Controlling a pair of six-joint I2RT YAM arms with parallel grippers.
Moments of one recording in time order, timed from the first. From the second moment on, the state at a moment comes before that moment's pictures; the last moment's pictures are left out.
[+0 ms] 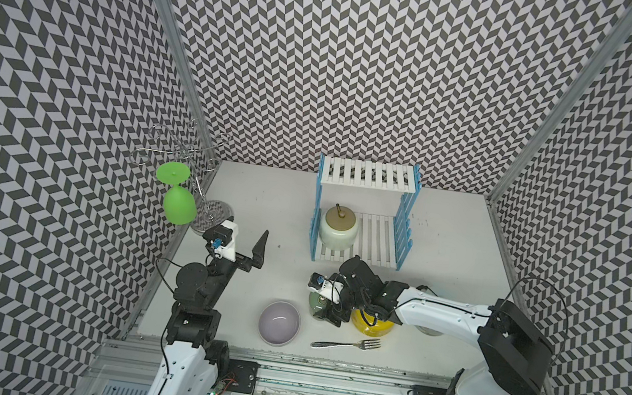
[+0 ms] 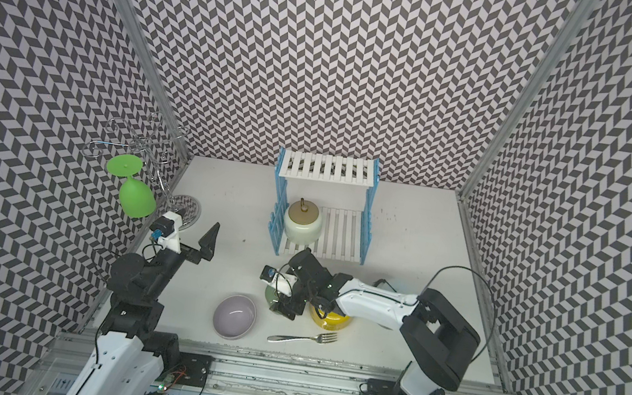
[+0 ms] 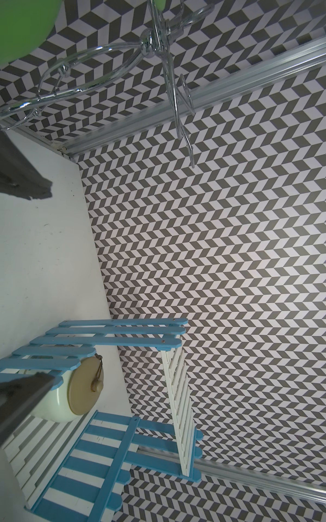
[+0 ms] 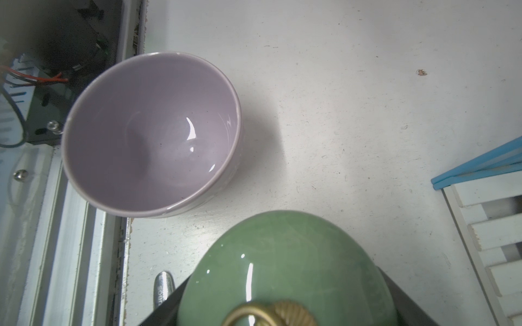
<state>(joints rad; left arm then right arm) 0.01 0.46 0.32 0.27 0.26 0.05 0.97 1.62 0.91 -0.12 -0.28 -0.36</state>
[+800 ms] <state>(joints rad) 0.01 0.46 0.32 0.27 0.26 0.06 0.98 1.62 0.93 -0.06 -0.25 -0.35</state>
